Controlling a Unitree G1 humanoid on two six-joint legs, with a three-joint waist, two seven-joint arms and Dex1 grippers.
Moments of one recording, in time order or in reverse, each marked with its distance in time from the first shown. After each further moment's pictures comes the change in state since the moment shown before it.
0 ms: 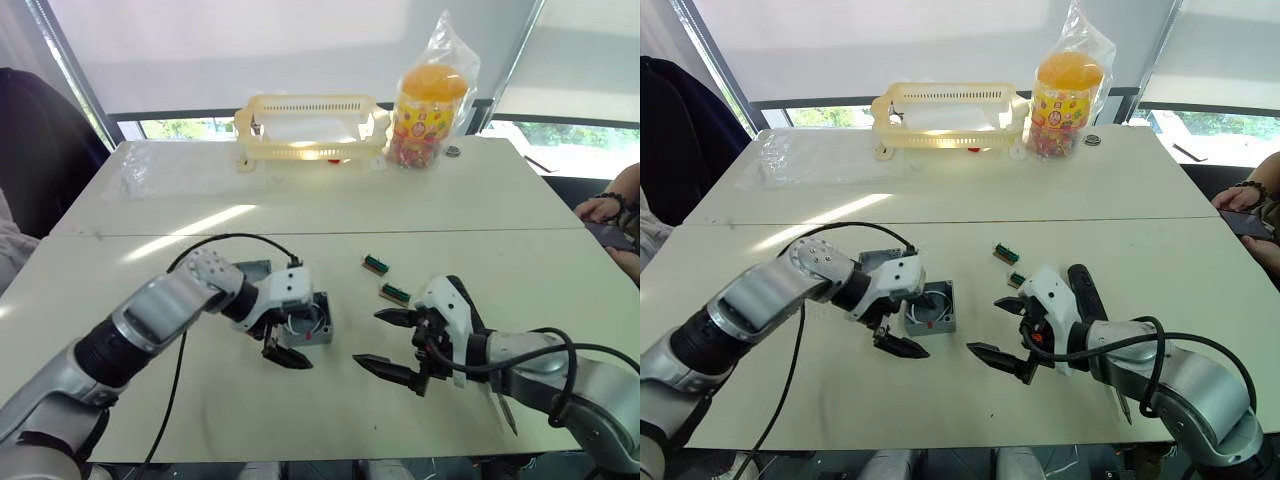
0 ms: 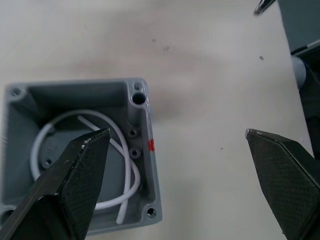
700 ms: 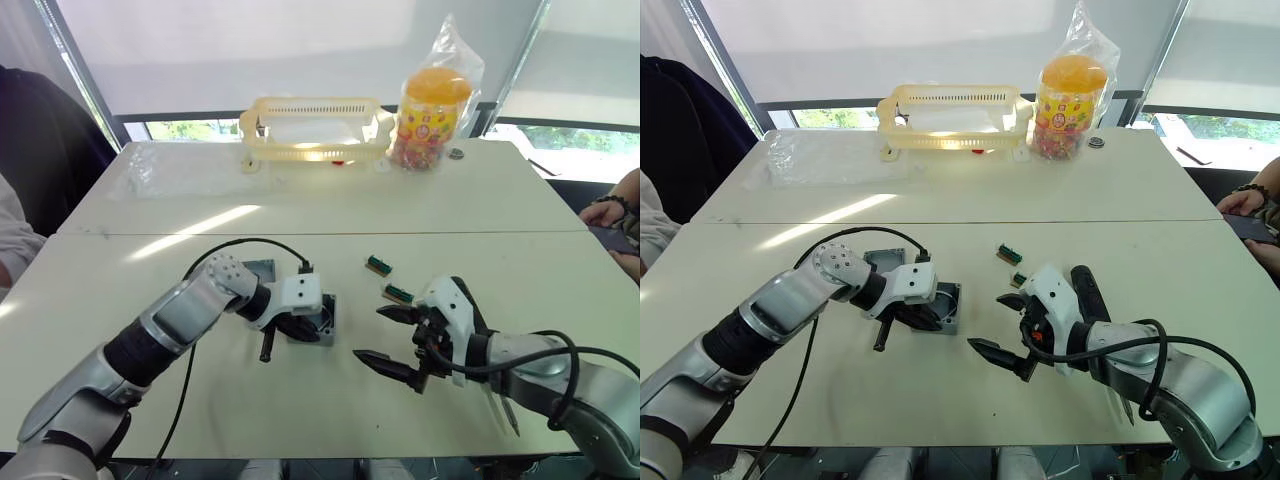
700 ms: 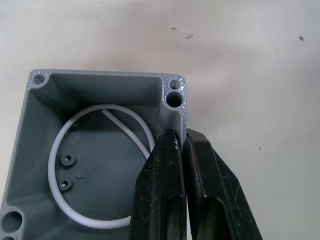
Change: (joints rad) left arm -0.002 -0.087 -0.039 0.135 0.177 -0.207 -0.036; right arm 0.008 0.016 -0.017 -0.018 -0.013 -0.005 -0.031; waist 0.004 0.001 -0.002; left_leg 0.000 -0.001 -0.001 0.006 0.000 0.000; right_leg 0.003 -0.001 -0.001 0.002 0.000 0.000
